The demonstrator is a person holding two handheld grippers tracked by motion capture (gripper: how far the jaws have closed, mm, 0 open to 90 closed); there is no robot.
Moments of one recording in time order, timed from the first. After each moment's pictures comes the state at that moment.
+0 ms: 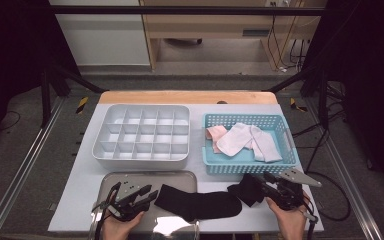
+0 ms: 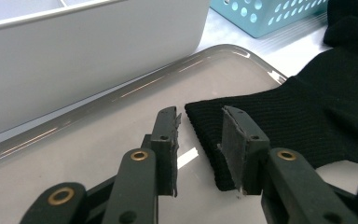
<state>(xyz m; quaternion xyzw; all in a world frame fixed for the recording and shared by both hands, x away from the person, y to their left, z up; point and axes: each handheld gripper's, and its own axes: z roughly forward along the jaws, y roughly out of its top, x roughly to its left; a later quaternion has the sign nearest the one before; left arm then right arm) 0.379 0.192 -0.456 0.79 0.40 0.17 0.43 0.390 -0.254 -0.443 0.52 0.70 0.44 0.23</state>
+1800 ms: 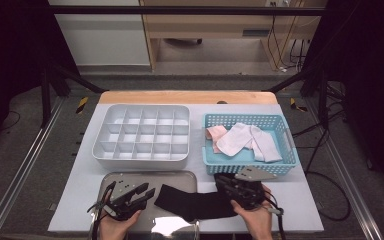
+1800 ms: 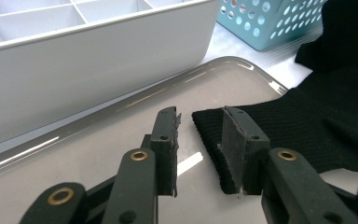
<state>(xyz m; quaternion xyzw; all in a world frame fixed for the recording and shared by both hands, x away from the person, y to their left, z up) 0.377 0.200 -0.449 0.78 0.41 0.18 0.44 0.396 -0.152 -0.427 0.40 0.78 0.47 0.14</state>
